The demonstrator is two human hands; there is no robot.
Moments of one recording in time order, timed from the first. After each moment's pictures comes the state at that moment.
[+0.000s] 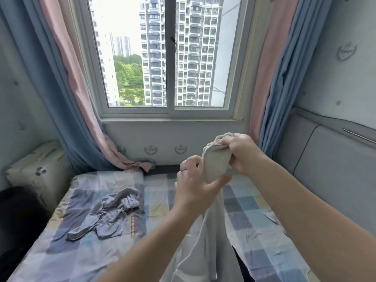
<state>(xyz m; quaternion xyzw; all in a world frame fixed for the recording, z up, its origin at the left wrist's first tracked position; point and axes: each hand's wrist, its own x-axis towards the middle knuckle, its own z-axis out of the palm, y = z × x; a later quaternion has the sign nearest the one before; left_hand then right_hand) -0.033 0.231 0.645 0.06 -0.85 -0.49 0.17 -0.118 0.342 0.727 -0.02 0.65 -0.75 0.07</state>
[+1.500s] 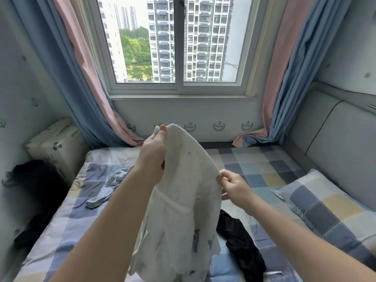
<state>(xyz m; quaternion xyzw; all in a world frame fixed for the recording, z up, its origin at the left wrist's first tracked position) -0.029 0.137 0.652 0.23 -0.57 -0.77 0.15 -0.076 0.360 0.555 -0.13 0.79 -0.58 0.17</state>
